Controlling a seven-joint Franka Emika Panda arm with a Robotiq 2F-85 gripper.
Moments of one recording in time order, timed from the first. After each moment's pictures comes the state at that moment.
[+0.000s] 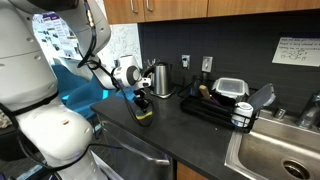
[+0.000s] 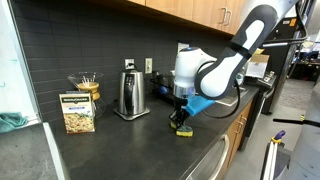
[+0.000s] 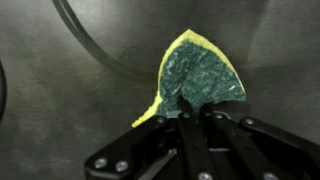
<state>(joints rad) 0.04 -0.04 0.11 -2.68 -0.34 2.70 0.60</state>
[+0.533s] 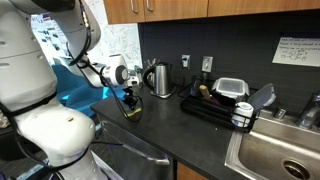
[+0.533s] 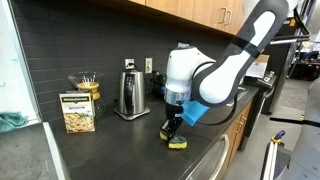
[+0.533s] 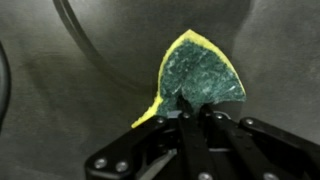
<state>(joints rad) 0.15 -0.04 0.19 -2.68 -0.21 2.71 0.49</state>
